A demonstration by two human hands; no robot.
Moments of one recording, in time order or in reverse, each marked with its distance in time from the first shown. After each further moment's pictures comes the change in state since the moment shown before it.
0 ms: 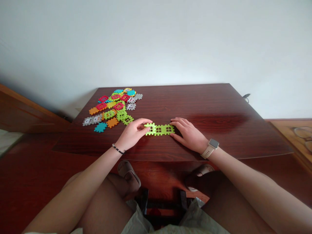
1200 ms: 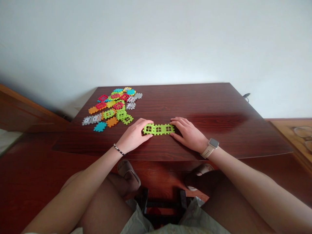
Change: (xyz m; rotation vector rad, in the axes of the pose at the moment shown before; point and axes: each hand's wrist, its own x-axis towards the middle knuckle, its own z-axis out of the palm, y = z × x) left_hand -0.003 -0.006 0.002 0.294 -0.055 0.158; right_hand 0.003 -0.002 0.000 0.001 -0.014 0.018
